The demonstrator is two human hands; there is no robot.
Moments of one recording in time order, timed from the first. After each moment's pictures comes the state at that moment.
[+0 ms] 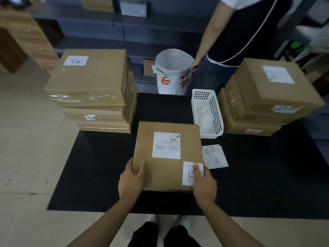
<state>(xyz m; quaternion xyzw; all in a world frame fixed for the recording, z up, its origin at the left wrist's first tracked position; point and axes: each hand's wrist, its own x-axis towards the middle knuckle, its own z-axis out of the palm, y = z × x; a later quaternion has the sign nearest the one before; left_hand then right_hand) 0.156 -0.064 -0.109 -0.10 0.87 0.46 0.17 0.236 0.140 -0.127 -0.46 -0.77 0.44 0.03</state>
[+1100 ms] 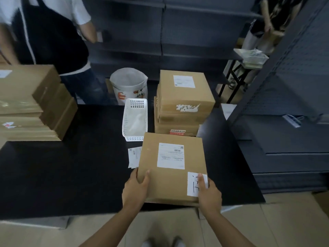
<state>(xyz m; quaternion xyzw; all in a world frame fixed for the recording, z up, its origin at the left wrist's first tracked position) 0.332 0.224 -0.078 -0.05 0.88 0.44 0.17 0.436 0.416 -0.098 -0.51 -0.75 0.42 0.07</state>
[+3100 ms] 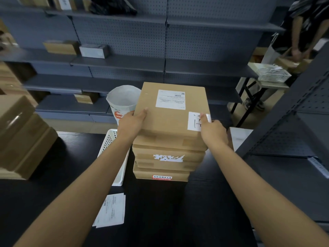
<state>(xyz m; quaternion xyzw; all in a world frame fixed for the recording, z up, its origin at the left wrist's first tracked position) 0.047 0.446 0.077 -0.02 0.88 0.48 0.07 0.137 0.659 0.072 -0.43 -0.82 0.37 0.09</state>
